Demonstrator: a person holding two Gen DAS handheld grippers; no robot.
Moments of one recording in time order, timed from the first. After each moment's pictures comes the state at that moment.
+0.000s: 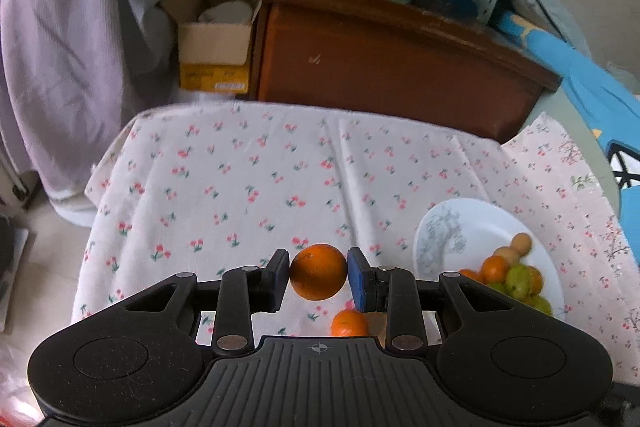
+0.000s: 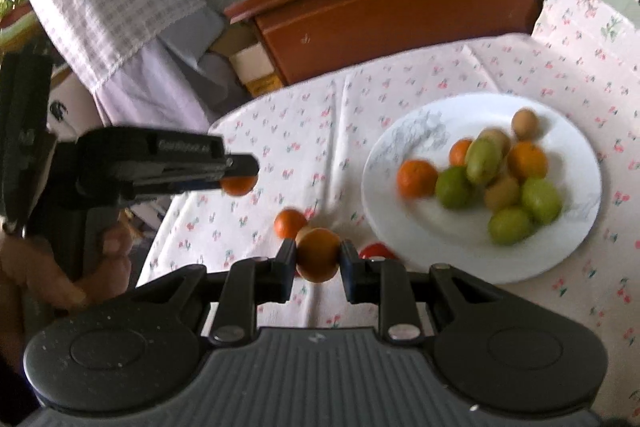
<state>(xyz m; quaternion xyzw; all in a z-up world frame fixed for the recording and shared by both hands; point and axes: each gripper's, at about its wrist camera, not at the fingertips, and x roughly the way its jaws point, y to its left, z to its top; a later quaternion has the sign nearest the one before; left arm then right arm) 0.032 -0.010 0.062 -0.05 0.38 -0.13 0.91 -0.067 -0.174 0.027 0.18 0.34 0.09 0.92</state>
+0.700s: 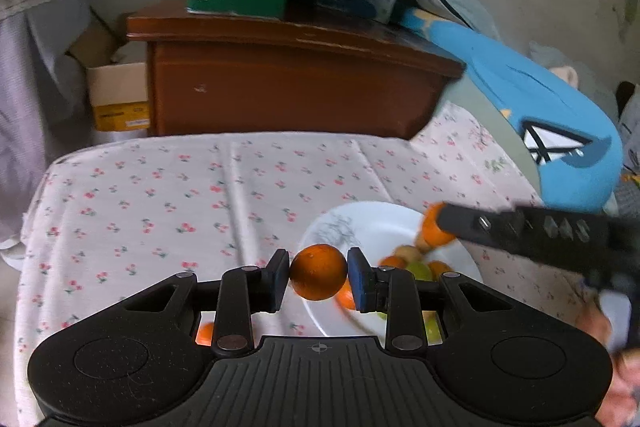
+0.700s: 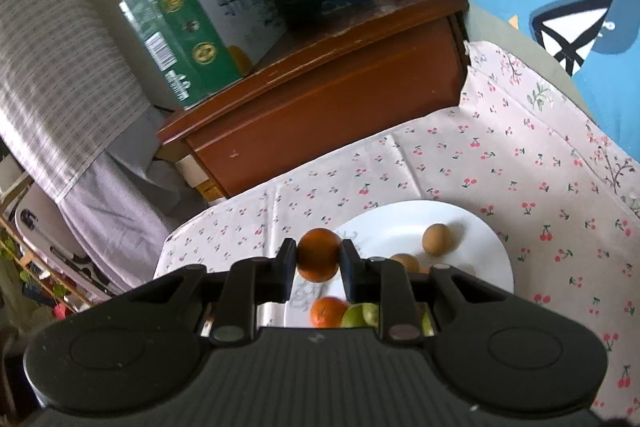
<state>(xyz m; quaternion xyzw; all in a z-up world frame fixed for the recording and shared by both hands) 0.009 -0.070 0.078 -0.02 0.35 -0.24 0.91 -0.036 -0.261 0.068 0.25 0.28 0.01 0.93</state>
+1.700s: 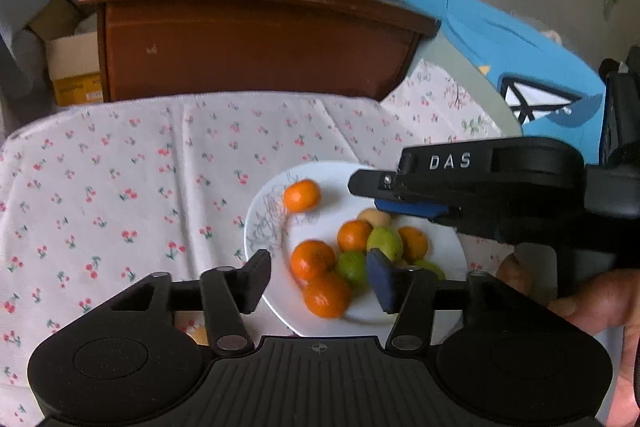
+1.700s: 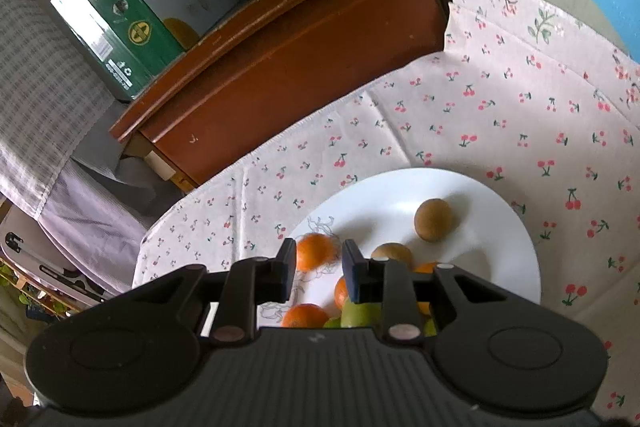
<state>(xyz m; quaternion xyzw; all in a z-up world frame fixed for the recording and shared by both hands) 0.009 -0.097 0.053 -0.02 0.37 -0.27 0.89 0.008 -0.276 0.028 0.30 0.32 0.00 0.90</state>
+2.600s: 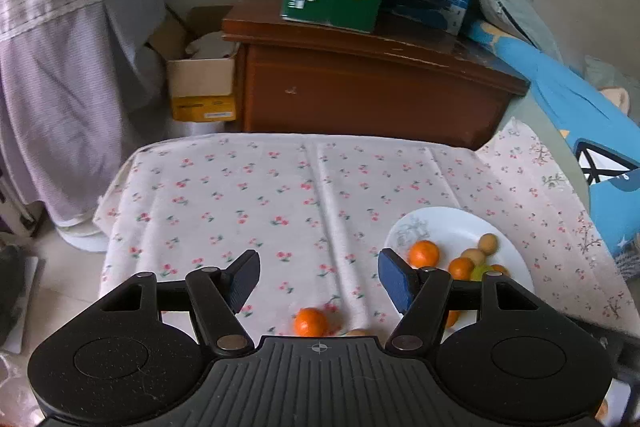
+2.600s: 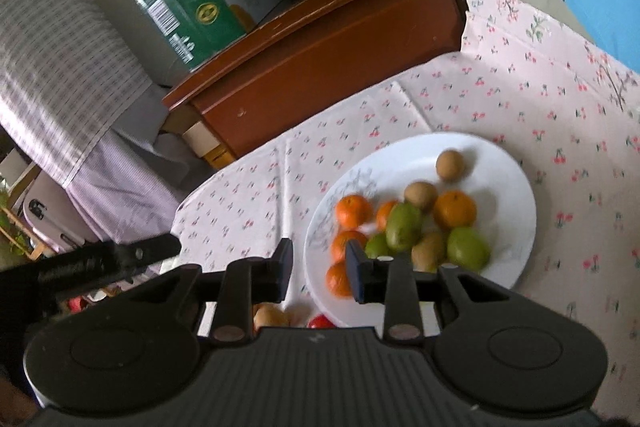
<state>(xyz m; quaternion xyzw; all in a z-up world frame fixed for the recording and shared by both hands) 0.007 -0.013 0.098 -0.03 0.36 -0.14 0.92 -0.063 -0.231 0.041 0.27 0.30 0.02 0.91</state>
